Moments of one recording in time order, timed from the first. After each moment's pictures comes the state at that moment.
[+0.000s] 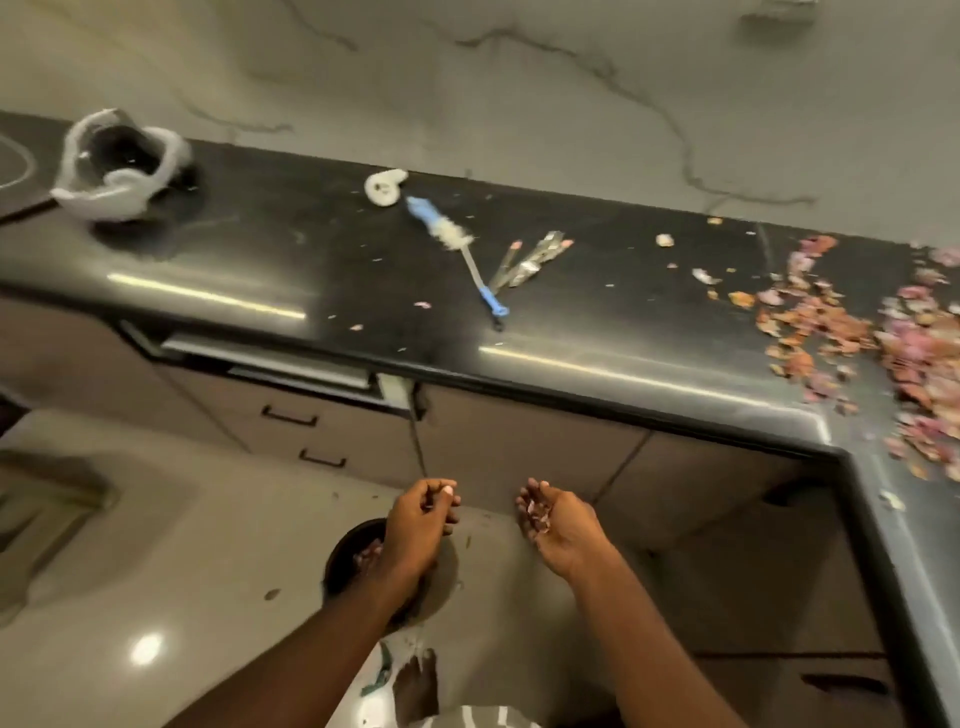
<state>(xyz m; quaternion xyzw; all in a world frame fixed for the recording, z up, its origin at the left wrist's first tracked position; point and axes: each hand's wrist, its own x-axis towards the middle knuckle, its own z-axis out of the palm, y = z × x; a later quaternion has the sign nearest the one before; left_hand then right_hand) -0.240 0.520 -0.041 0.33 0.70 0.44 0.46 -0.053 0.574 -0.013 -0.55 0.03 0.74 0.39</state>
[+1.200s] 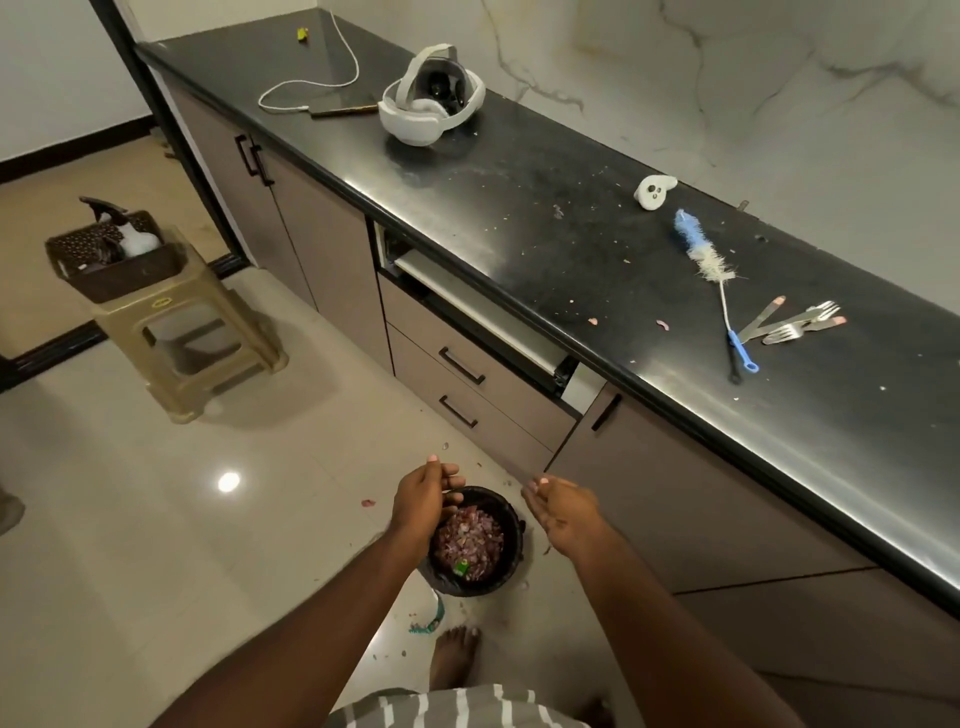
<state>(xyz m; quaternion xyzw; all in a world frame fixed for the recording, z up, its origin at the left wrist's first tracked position) -0.431 0.431 -0.052 0.02 0.72 0.54 0.44 -0.285 0.558 -0.047 -0.63 -0.24 0.72 0.16</state>
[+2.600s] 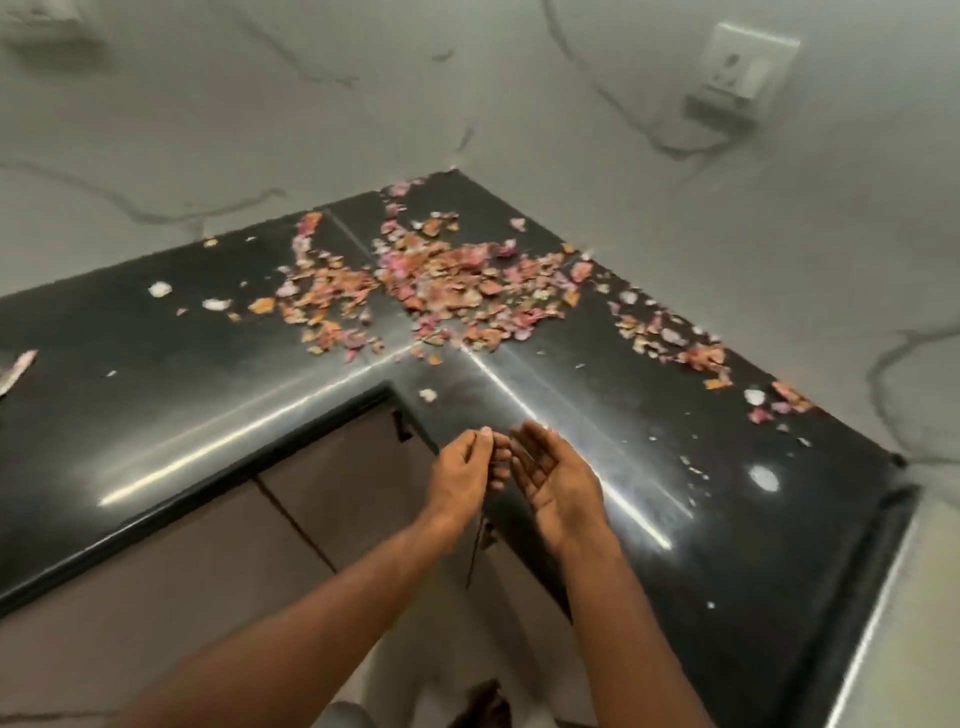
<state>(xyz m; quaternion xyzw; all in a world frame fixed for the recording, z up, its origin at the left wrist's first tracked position) 0.232 0.512 0.054 0.56 0.37 0.22 0.70 0.322 0.423 0.066 -0.47 0.08 0.41 0.77</state>
